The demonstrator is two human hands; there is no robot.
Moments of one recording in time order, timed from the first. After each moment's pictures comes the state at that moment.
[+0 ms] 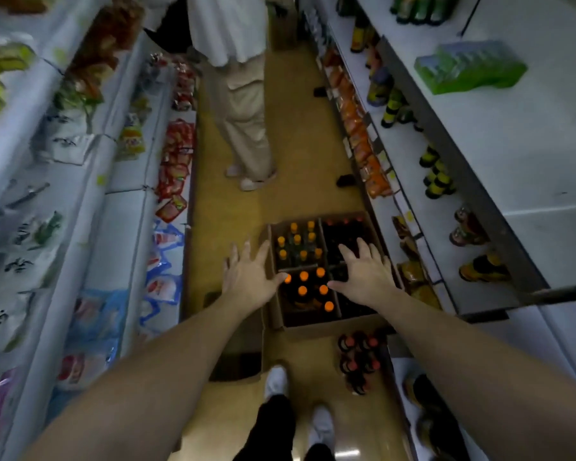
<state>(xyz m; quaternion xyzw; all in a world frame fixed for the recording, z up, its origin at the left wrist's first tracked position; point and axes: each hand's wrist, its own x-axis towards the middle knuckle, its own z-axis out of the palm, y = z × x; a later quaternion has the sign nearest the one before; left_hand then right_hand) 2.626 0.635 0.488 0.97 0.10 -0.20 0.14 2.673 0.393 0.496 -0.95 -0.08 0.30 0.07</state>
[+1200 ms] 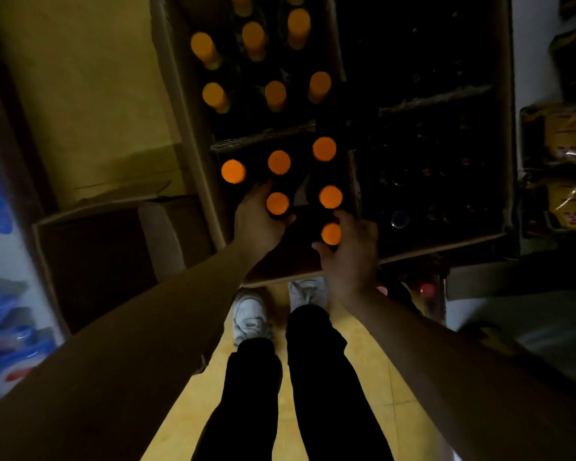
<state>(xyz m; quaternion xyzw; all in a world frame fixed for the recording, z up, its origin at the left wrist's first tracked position) 2.732 0.571 -0.079 0.86 0.18 -0.25 0.41 2.697 0.403 -0.035 -0.90 0.16 0.24 0.32</state>
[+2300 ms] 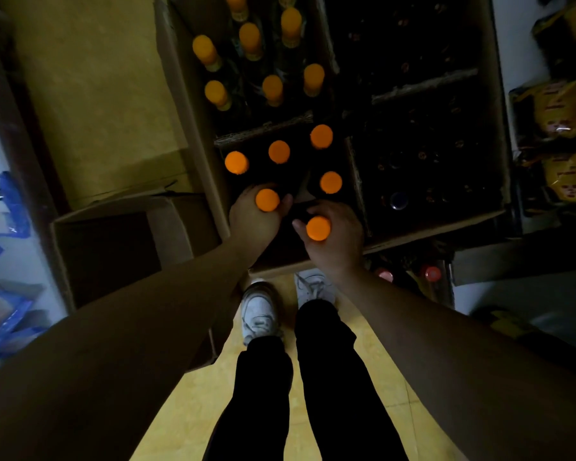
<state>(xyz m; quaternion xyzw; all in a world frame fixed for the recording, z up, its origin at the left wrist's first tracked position) 2.719 0.576 -0.047 0.83 0.23 -0.25 0.44 2.687 0.421 -0.049 -0.90 0.09 0.09 0.41</state>
